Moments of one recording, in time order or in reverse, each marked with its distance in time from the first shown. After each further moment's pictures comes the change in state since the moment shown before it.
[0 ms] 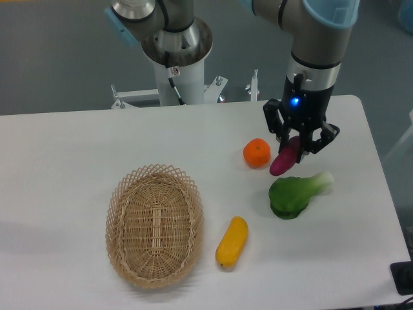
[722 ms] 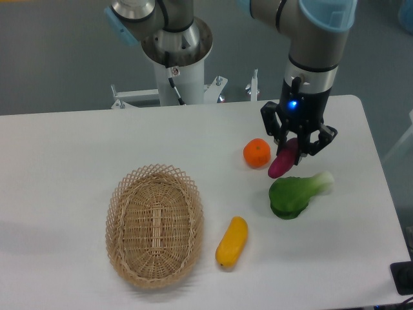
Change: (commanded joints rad) arm -0.046 -0.008 -0.017 0.017 0.003 -0.078
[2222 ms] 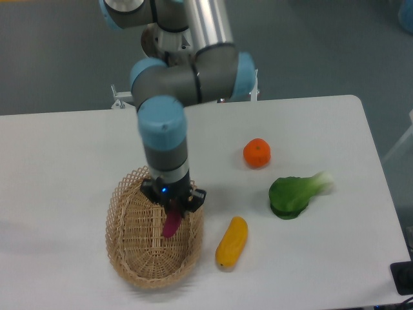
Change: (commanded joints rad) arm -0.425 -0.227 -0.224 0.357 0.229 -0.750
